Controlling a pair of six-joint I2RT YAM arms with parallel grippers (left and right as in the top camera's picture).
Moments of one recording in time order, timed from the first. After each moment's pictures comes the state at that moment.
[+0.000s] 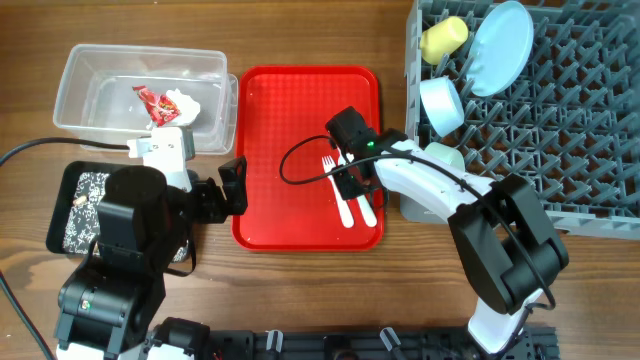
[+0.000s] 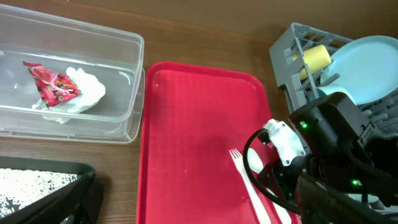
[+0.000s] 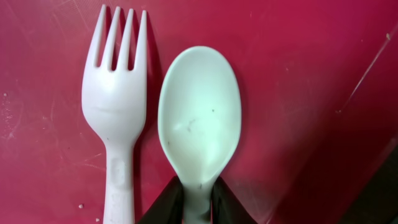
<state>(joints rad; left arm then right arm) -0.25 0.78 0.98 -0.77 0.01 -0.33 0.59 1.92 1.19 -0.64 0.02 0.18</state>
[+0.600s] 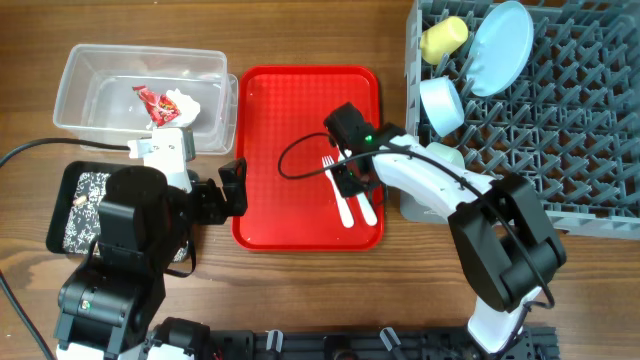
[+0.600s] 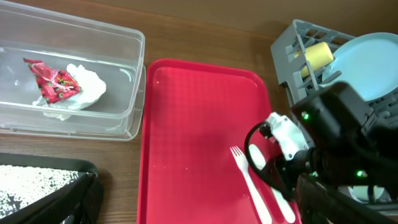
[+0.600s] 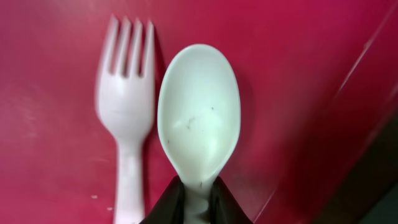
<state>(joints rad) -0.25 0.78 0.98 -0.78 0.01 -0.33 0.59 1.93 1.27 -0.74 0.02 0.19</state>
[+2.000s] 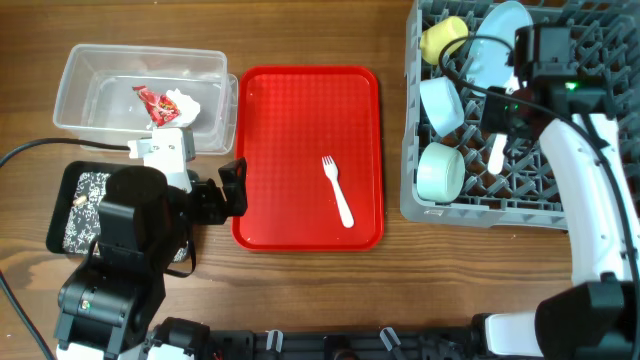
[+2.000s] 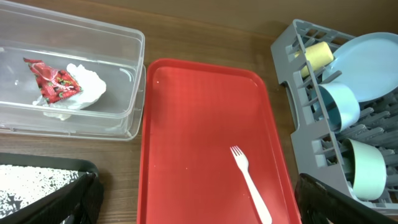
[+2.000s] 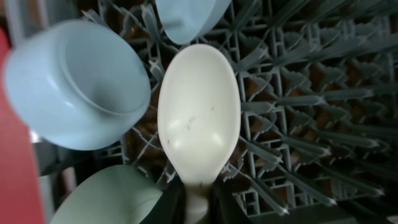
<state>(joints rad) -0.25 0.78 0.98 -0.78 0.01 -0.33 0.00 1.58 1.44 -1.04 0.18 0.16</state>
